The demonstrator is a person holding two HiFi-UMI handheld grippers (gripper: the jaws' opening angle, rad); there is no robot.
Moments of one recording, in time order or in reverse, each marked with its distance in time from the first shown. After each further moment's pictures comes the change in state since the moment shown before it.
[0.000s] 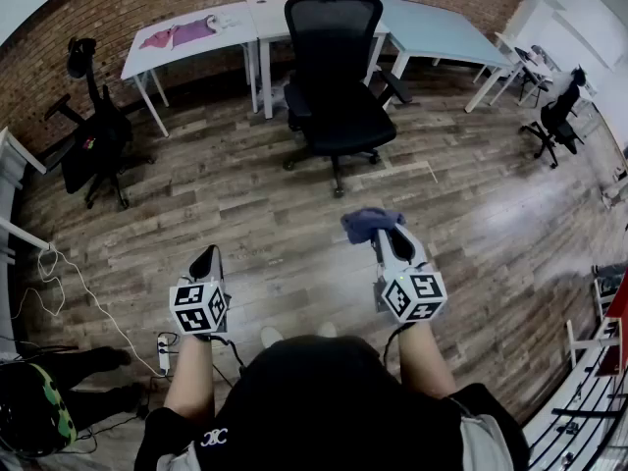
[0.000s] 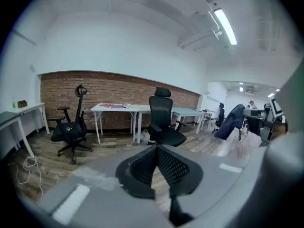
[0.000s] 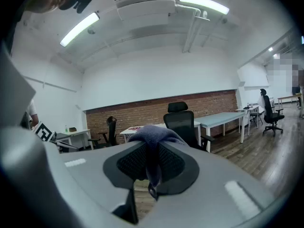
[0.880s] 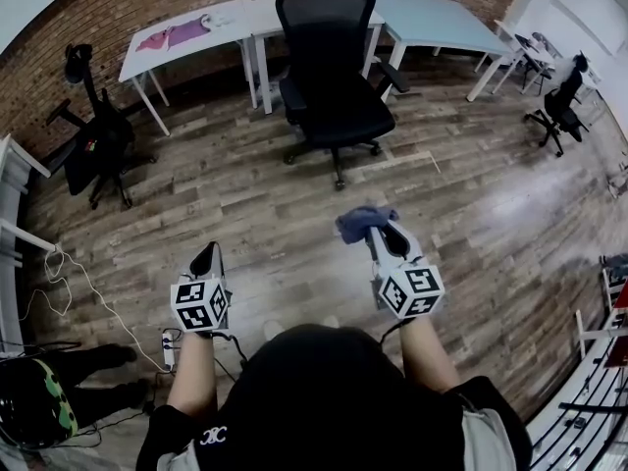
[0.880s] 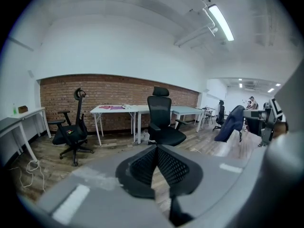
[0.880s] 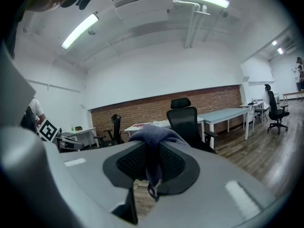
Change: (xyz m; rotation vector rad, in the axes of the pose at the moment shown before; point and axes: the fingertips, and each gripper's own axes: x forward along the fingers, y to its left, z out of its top) left arm -0.004 -0.030 -0.003 0.031 -0.003 0.024; right arm -0.013 -0.012 -0.016 0.002 0.036 0.068
